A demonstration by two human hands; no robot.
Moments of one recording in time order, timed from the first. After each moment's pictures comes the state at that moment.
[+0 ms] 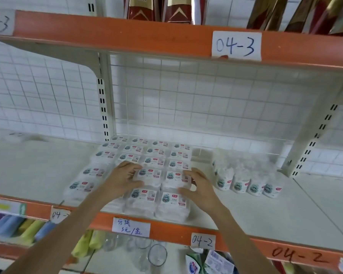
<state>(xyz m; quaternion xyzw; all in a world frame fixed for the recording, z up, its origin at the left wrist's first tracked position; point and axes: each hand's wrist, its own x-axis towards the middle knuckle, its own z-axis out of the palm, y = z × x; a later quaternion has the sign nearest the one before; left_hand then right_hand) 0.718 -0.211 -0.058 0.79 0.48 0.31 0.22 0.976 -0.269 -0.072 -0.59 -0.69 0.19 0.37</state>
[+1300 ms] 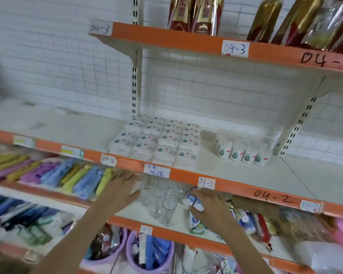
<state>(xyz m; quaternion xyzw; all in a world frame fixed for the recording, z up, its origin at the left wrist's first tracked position) 0.637 -0.408 -0.106 0.85 0.49 0.18 -0.06 0.922 -0.481 -0.090 -0.61 -0.78 0.00 0.12</state>
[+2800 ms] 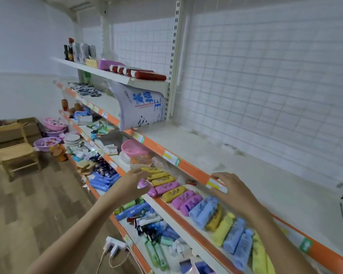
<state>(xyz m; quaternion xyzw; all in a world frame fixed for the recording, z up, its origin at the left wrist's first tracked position) 0.052 -0.346 -0.077 0.65 0.72 0.24 0.04 0.343 -0.228 -0.045 -0.40 -0.89 0.09 0.19</state>
